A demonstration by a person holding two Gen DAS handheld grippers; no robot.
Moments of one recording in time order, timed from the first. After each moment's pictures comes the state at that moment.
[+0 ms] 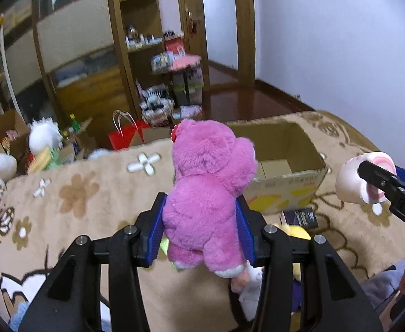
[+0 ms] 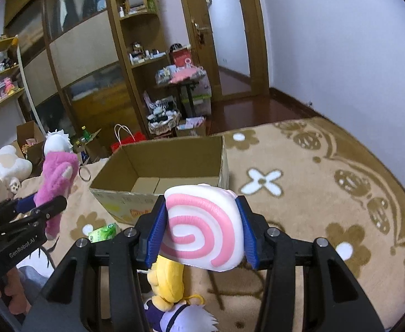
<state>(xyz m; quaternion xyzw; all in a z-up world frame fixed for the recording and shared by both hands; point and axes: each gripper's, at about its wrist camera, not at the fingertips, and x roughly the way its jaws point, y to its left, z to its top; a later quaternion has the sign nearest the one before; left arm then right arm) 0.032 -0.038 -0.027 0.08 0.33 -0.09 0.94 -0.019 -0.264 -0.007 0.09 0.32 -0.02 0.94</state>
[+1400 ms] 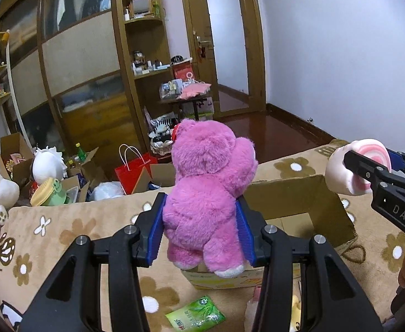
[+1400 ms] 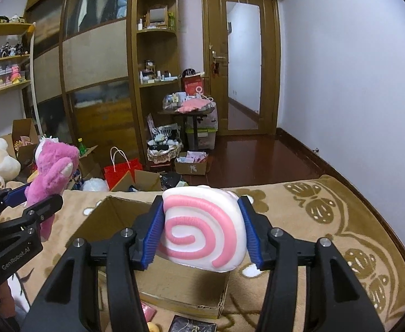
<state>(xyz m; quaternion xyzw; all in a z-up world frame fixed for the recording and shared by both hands) 0.124 -0.051 -0.015 0.09 0.28 -0.07 0.96 0.086 -0.251 0.016 0.02 0.26 -0.01 0.96</state>
